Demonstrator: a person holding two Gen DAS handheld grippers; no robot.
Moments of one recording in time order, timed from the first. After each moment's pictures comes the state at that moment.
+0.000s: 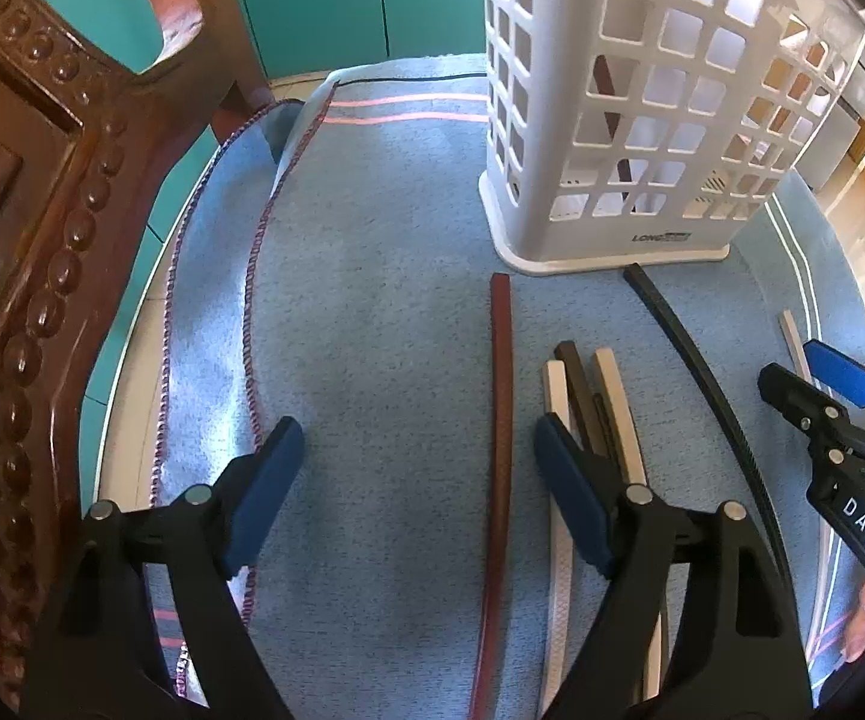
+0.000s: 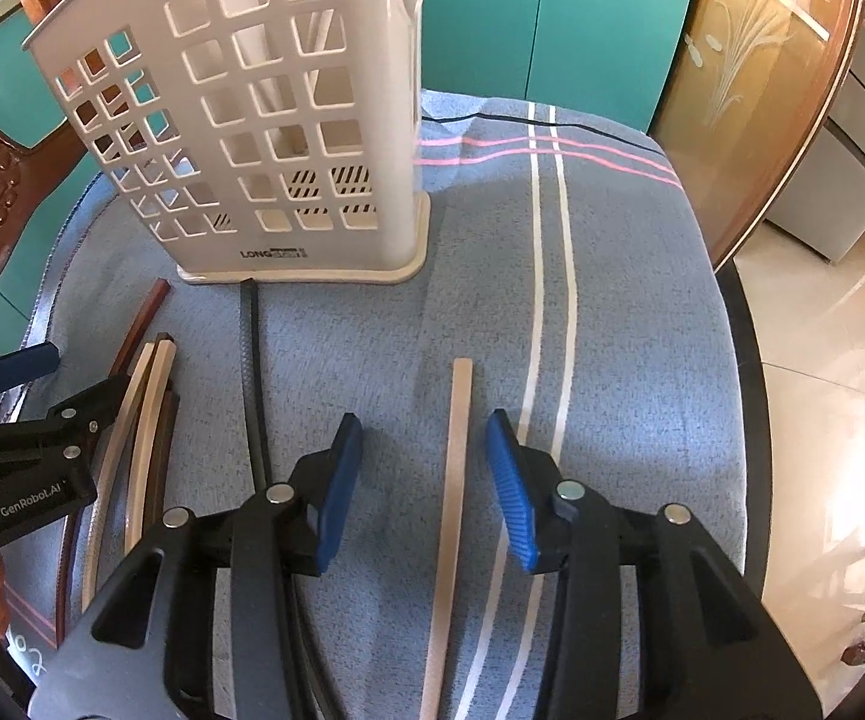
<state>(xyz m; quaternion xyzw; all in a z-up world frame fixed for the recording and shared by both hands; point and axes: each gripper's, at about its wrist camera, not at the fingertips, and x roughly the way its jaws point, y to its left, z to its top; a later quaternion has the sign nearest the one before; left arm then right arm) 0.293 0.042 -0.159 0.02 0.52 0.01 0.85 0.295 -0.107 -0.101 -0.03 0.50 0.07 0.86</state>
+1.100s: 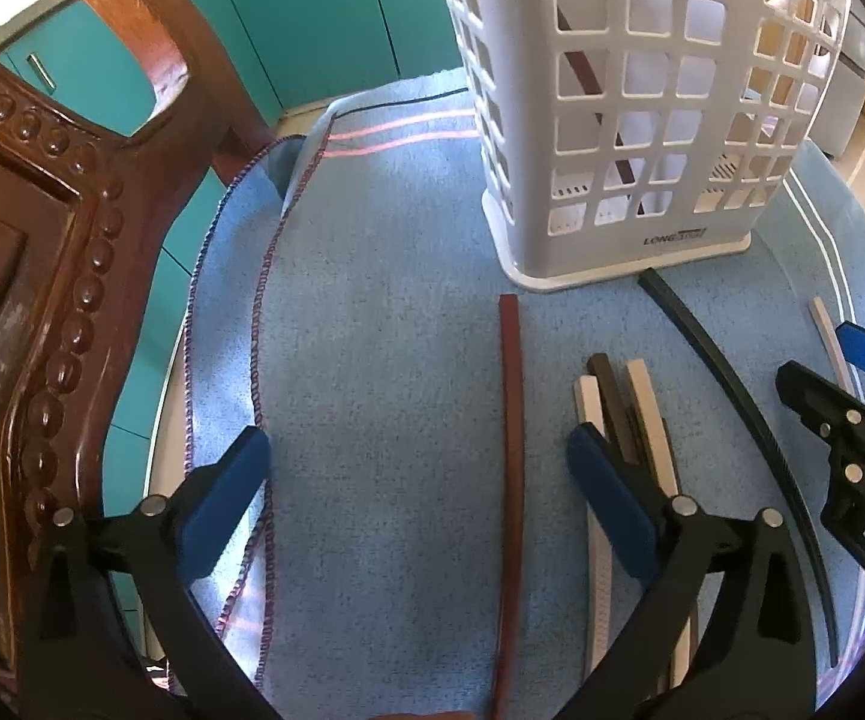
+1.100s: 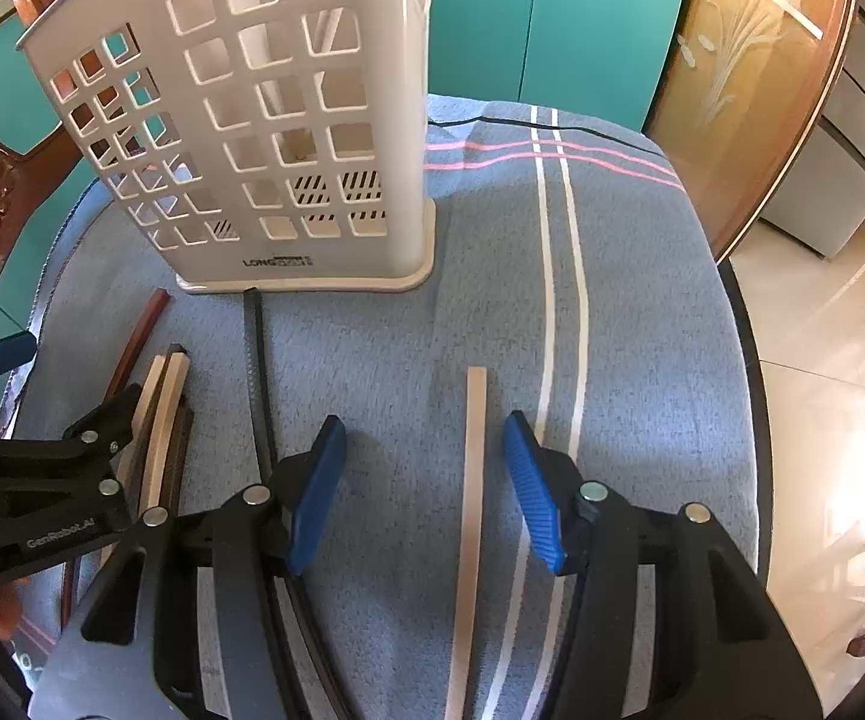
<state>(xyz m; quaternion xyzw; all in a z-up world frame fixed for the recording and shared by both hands) 0.301 0.018 -0.152 0.09 0.50 0.04 0.86 0.292 -0.102 -0.099 -0.03 0.50 0.06 0.86</state>
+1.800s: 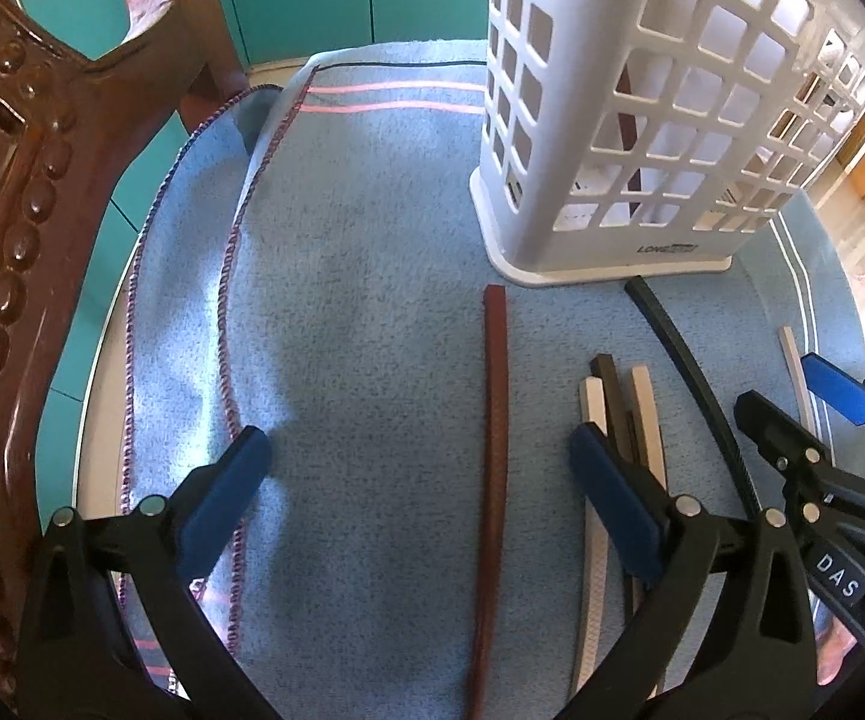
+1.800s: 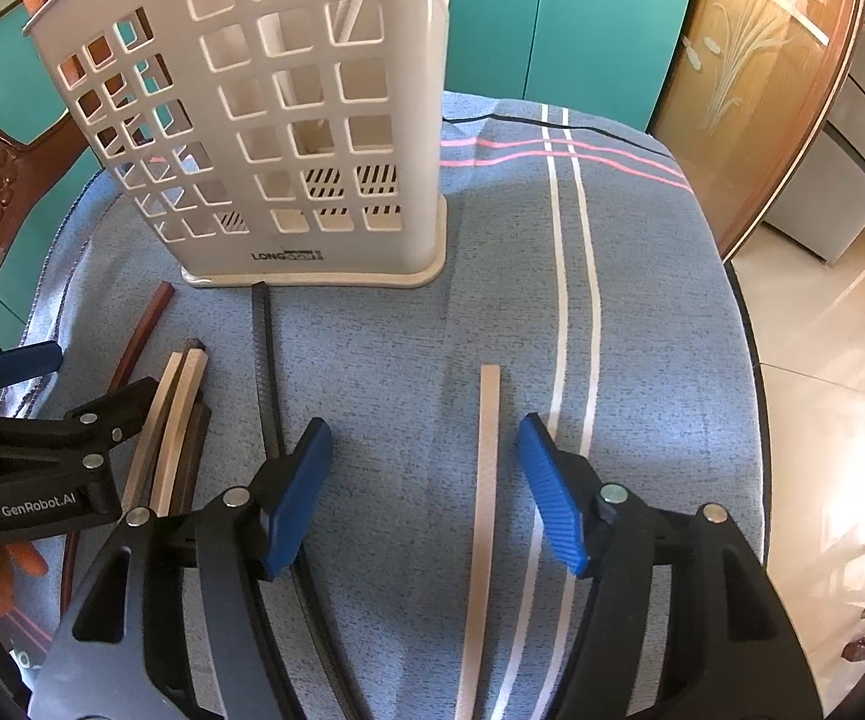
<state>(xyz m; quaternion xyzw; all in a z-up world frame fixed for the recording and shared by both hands) 0.308 0.040 -0.155 0.00 0.54 -0.01 0.84 0.291 -0.094 -0.103 -0.04 0.50 0.06 0.86</state>
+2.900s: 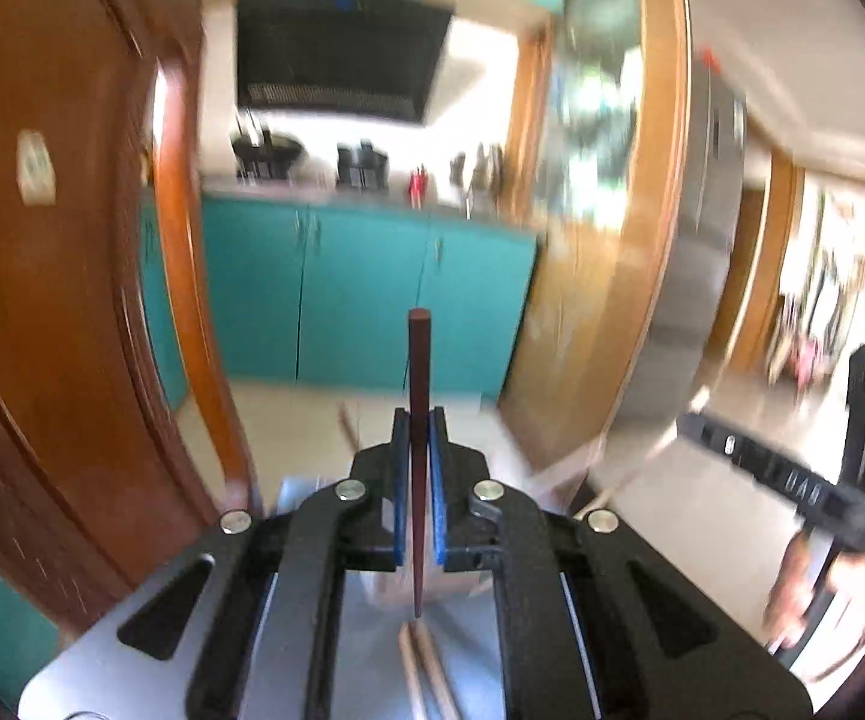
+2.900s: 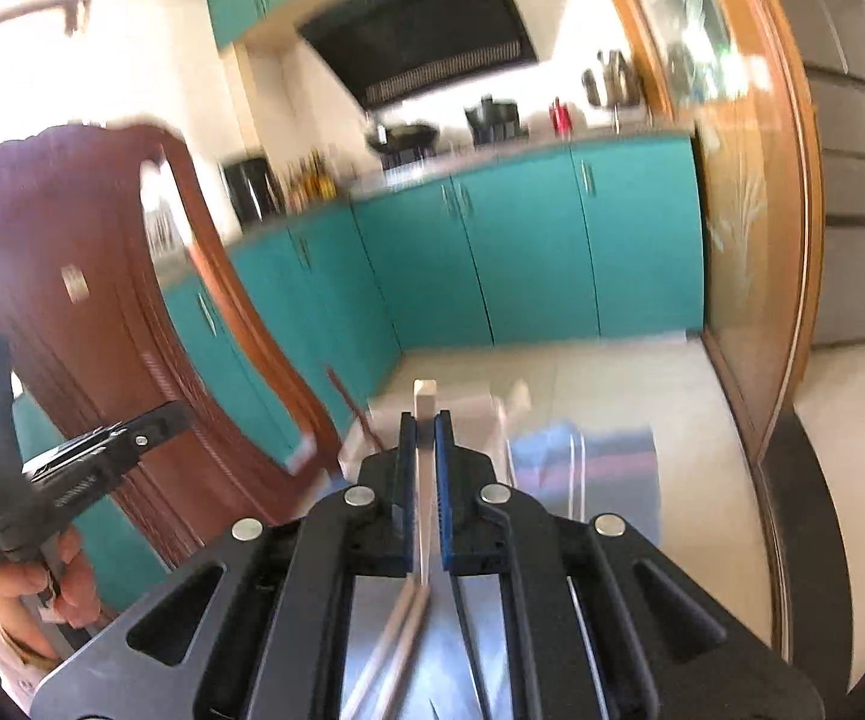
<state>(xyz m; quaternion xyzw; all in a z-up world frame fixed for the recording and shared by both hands) 0.176 0.060 0.151 -0.08 0.15 -0.12 0.98 0.198 -0.162 0.147 0.12 0.21 0.18 0.95</state>
